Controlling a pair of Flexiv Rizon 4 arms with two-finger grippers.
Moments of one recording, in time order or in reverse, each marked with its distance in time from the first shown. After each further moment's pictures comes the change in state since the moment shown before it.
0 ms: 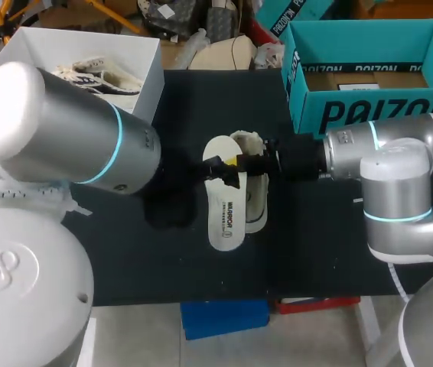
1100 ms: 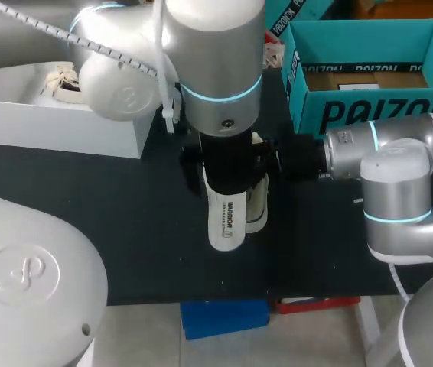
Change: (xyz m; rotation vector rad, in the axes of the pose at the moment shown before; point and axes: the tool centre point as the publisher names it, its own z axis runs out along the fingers) left arm -0.006 0.014 0.031 0.182 0.548 -0.059; right arm 0.000 0.000 0.000 0.000 -0.001 0.000
